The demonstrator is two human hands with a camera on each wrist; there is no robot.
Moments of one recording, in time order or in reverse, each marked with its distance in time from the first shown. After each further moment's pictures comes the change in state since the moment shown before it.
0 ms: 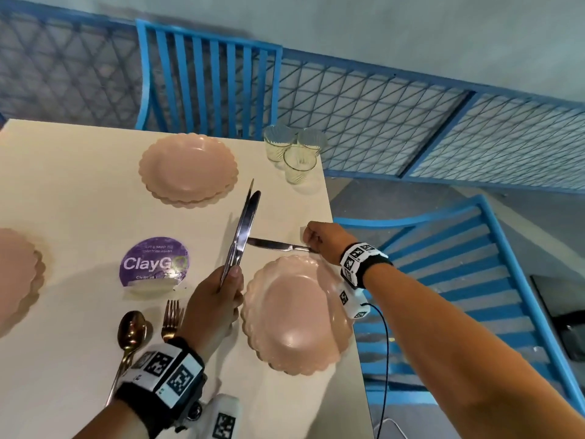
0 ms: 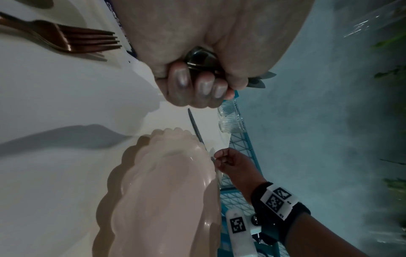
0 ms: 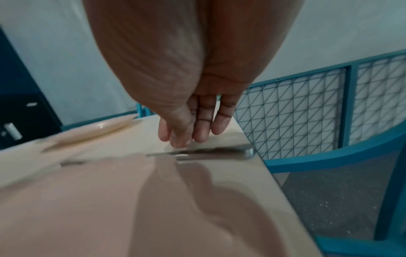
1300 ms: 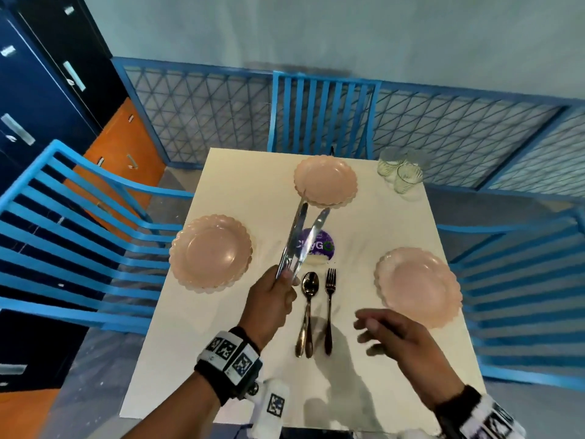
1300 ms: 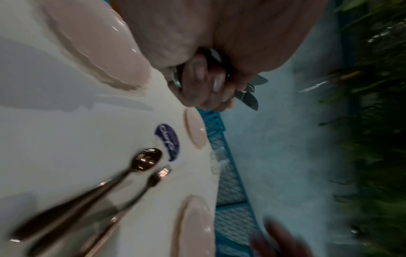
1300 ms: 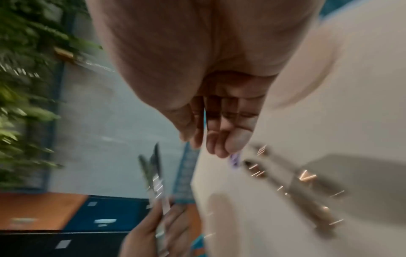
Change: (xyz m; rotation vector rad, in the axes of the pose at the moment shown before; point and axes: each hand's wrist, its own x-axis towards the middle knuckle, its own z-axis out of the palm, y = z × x) left_hand -0.141 0.035 -0.241 -0.153 -0.024 -0.002; right_hand -0.309 -0.308 0.076 1.034 0.023 0.109
